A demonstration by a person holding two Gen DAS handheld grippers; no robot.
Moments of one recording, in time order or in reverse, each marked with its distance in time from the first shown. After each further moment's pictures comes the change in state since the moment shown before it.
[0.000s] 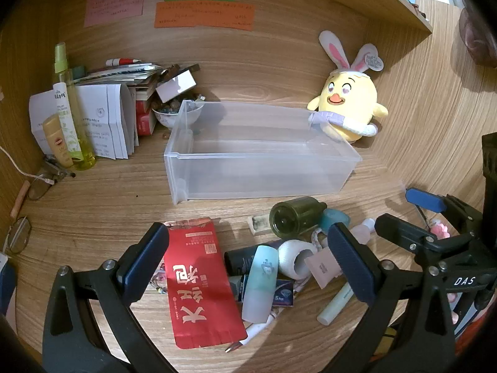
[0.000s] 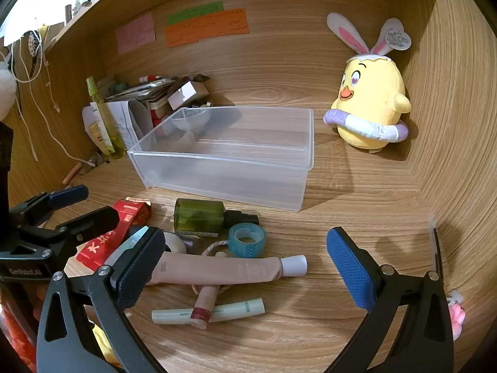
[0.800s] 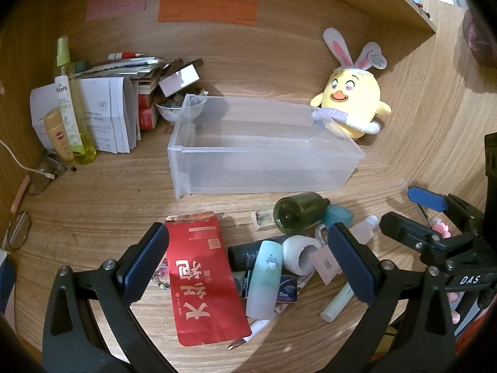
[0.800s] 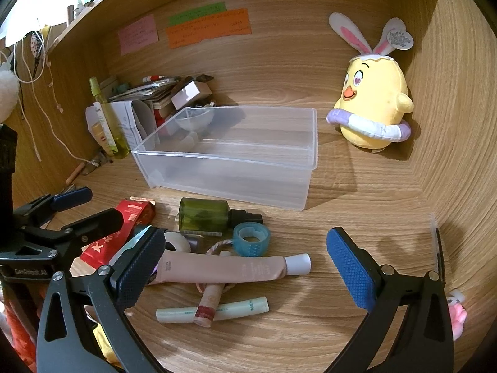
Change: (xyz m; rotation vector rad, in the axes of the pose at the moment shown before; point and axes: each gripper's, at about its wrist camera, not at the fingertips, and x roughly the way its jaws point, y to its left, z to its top) left arm 0.003 0.005 -0.004 -0.005 0.021 0.009; right arm 0.000 0.003 0.001 0.002 0.008 0.014
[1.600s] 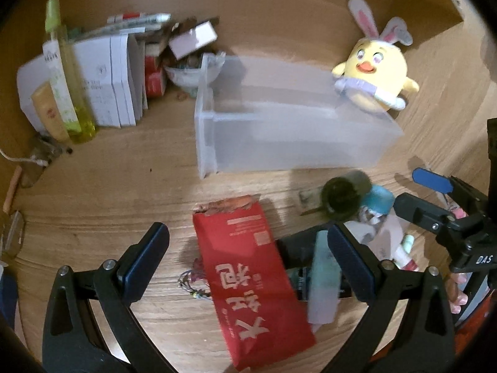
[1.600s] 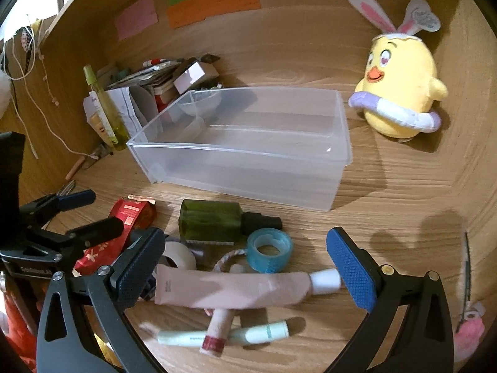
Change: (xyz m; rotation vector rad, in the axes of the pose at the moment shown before) left arm 0.045 0.043 0.004 -0.008 0.175 -0.001; right arm 0.050 0.005 0.010 0.017 0.085 0.067
